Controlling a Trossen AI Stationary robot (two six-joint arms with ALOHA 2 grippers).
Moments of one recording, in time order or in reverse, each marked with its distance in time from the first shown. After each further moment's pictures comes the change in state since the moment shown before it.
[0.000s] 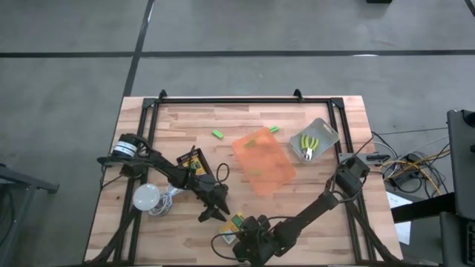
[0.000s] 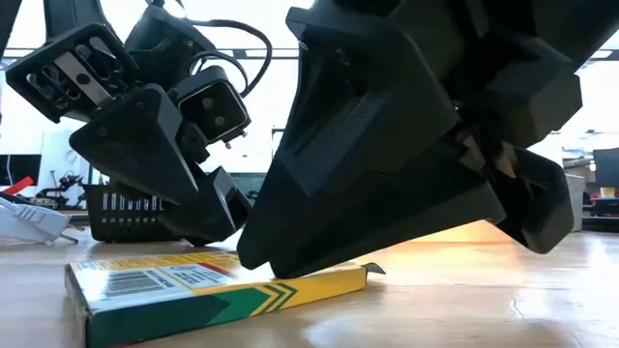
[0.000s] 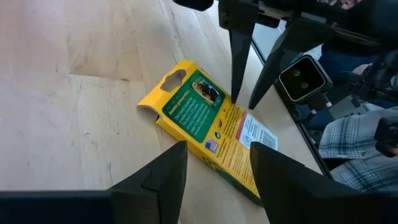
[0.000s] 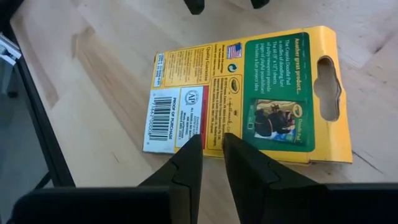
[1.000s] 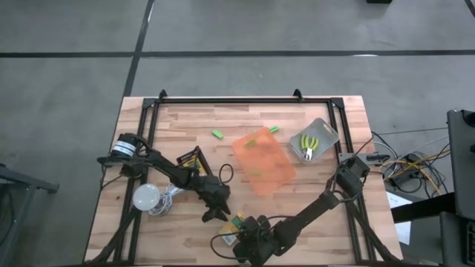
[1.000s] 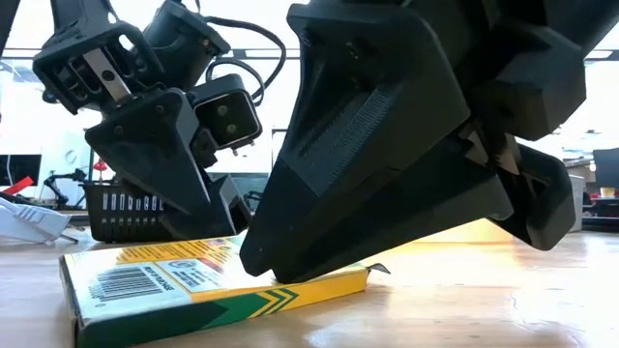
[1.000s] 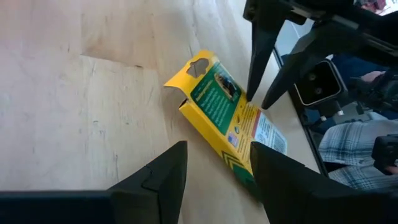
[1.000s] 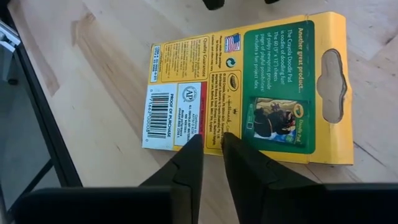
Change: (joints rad) left arm -0.003 -0.002 0.053 -0.169 -0.004 -0.079; right arm 0.005 0.003 -0.002 -0.013 -0.064 -0.009
